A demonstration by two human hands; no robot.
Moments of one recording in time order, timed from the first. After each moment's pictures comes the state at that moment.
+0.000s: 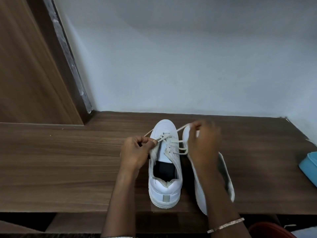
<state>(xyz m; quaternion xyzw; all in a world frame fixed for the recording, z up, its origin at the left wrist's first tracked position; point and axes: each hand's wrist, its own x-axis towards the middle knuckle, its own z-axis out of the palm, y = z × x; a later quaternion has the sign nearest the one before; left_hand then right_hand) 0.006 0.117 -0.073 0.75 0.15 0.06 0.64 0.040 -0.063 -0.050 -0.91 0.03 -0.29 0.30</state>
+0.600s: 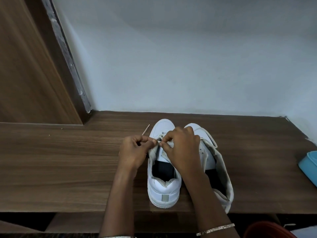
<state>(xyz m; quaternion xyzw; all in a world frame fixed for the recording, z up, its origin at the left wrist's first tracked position) 0.005 0.117 -0.071 0.74 0.13 0.06 0.66 0.015 -0.028 -0.037 -0.97 -0.09 -0.11 0.21</state>
